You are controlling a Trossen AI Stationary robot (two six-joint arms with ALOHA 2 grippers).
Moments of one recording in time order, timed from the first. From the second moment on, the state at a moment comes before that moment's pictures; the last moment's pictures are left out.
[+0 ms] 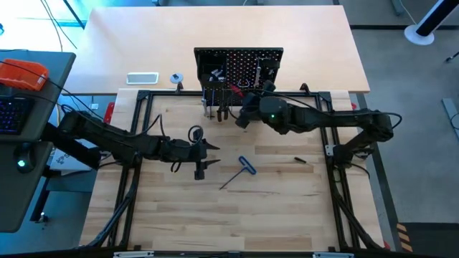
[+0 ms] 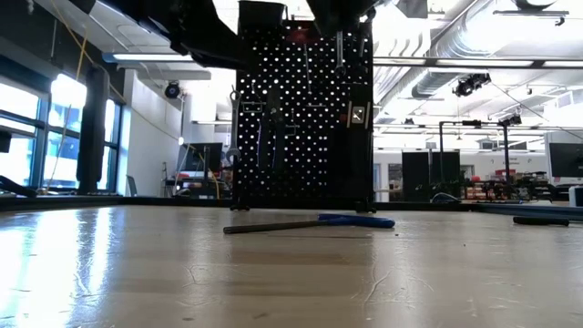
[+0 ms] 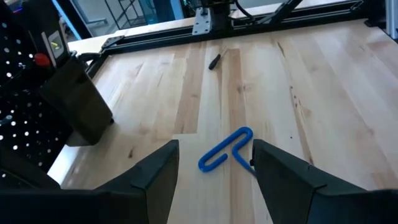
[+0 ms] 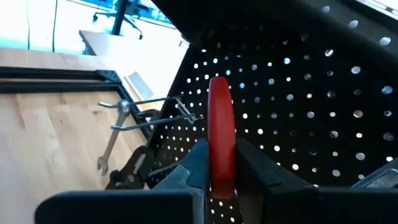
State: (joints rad) left arm -0.20 1.27 0.75 0.08 -0.35 0.06; right arm -0.09 1.52 1.31 -0.07 0.72 -0.29
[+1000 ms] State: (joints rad) left arm -0.21 1.27 0.75 0.07 -0.35 0.08; right arm -0.16 1.57 1.31 -0.03 0.72 -0.36
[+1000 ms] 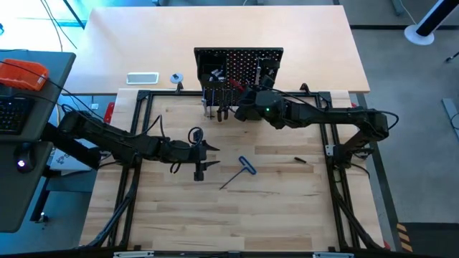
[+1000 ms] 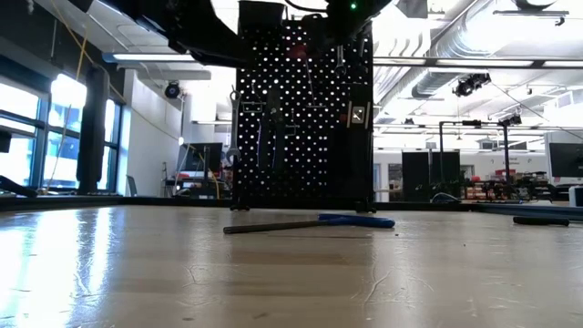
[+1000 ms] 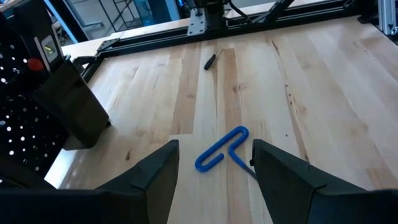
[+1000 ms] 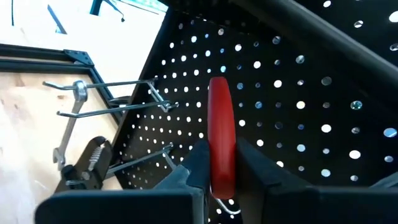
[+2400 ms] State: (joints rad) left arm -0.21 1.27 0.75 0.07 -0.35 0.08; right arm -0.24 1.57 1.31 -0.09 0.68 -0.18
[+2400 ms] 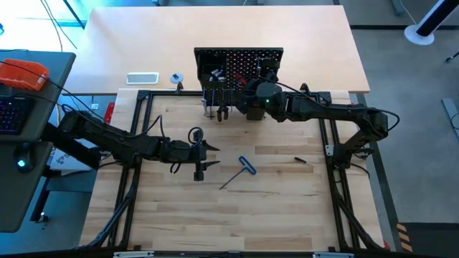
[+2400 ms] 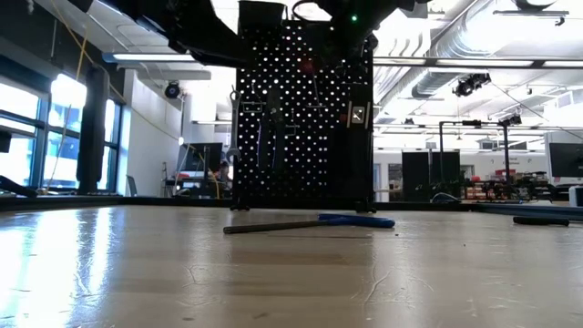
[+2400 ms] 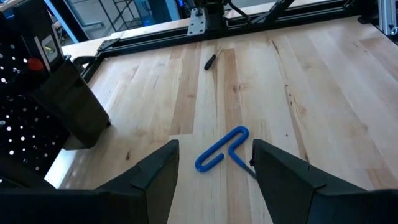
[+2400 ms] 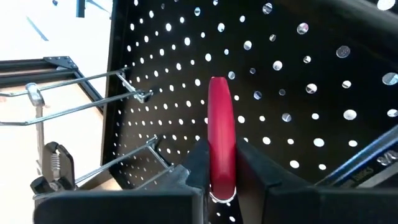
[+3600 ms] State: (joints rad) left arm -0.22 1.27 0.75 0.07 -0.34 0.06; right arm -0.23 1.63 1.31 -0.10 0.74 -0.14
